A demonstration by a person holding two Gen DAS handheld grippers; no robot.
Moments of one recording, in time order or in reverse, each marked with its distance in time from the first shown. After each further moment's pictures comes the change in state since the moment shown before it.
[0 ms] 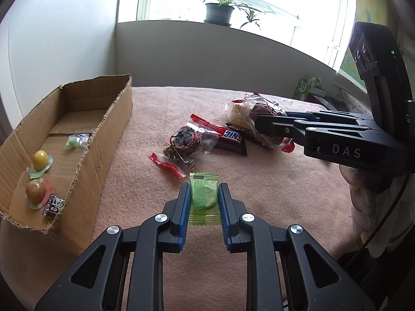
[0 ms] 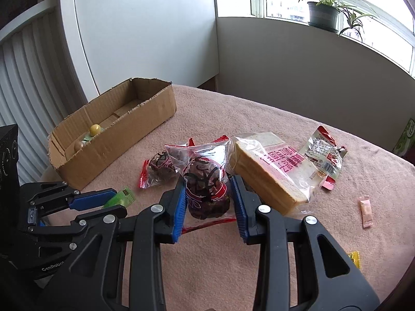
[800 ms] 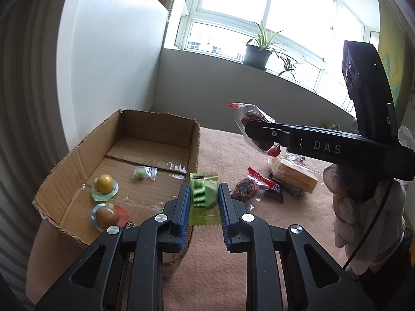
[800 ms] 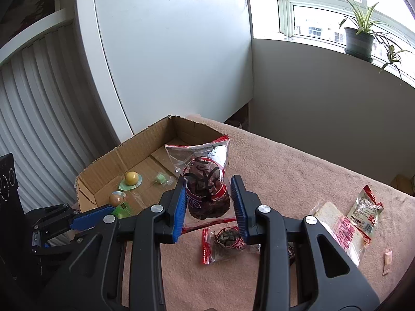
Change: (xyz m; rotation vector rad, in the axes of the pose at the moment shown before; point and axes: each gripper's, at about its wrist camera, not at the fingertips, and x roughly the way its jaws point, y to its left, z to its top) left arm -0.056 0.075 0.014 -0.152 -0.172 0.087; right arm 0.034 0.081 0.082 -0.056 -0.061 0.118
